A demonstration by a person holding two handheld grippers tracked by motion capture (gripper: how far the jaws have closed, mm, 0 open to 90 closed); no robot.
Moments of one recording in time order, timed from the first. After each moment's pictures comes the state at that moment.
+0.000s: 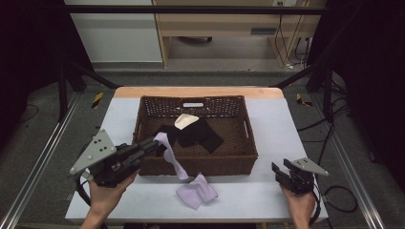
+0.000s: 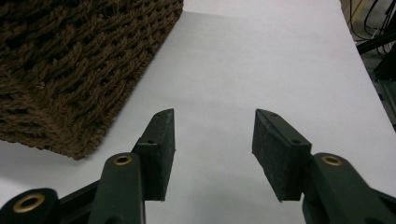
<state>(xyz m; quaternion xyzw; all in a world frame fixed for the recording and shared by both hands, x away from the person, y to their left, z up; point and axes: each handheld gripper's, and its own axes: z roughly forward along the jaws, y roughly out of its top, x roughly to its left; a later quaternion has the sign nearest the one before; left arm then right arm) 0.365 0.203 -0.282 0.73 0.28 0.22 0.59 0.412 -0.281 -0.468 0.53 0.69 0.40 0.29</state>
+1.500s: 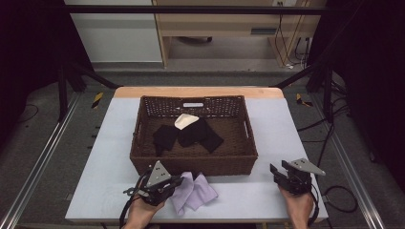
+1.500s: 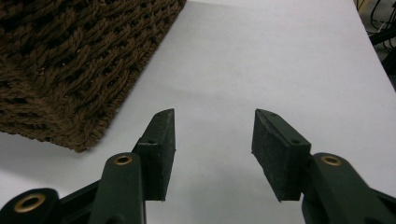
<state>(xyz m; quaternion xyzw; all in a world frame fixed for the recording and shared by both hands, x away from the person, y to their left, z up) 0.391 0.148 -0.433 0.83 0.33 0.15 0.43 0.413 -0.277 -0.473 0.53 0.69 0.39 0.28</state>
